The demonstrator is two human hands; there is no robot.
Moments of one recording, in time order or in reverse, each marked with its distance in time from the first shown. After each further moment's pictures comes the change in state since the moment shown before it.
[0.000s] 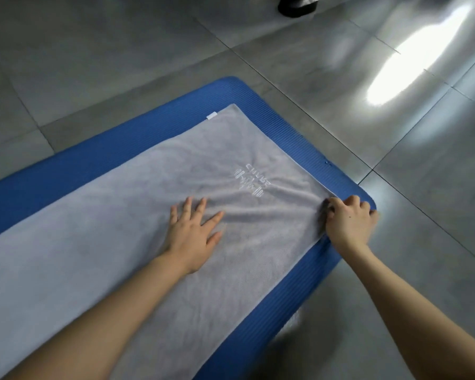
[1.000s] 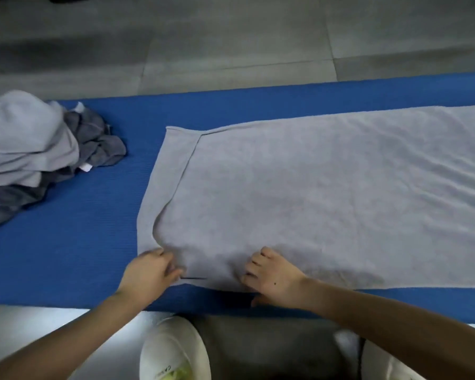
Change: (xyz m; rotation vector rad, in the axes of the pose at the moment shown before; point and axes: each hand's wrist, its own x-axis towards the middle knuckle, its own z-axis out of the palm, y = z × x) left_hand -0.488 -0.164 0.171 -0.386 0.001 -0.834; right_hand -0.407 -0.282 -0.029 -0.020 -0.103 -2.163
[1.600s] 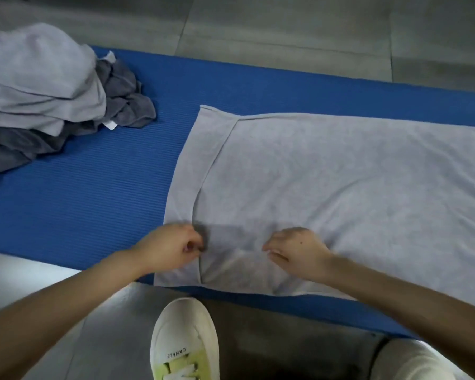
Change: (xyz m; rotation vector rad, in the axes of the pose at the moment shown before) left_hand 0.009 -0.024 -0.019 -0.164 -0.171 0.297; right_hand 0.031 0.025 -0.021 0.398 0.164 0.183
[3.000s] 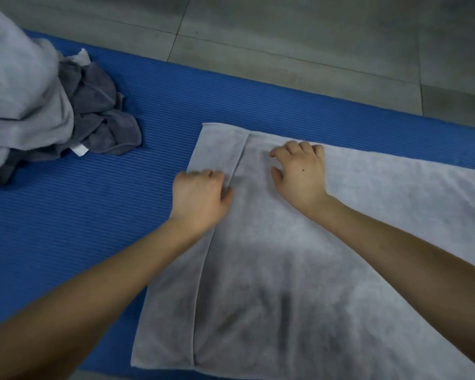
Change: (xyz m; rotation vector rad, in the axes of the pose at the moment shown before) left_hand 0.170 -0.036 -0.067 0.179 0.735 -0.217; right_hand 0.196 0.114 -0.042 -0.379 0.351 0.408
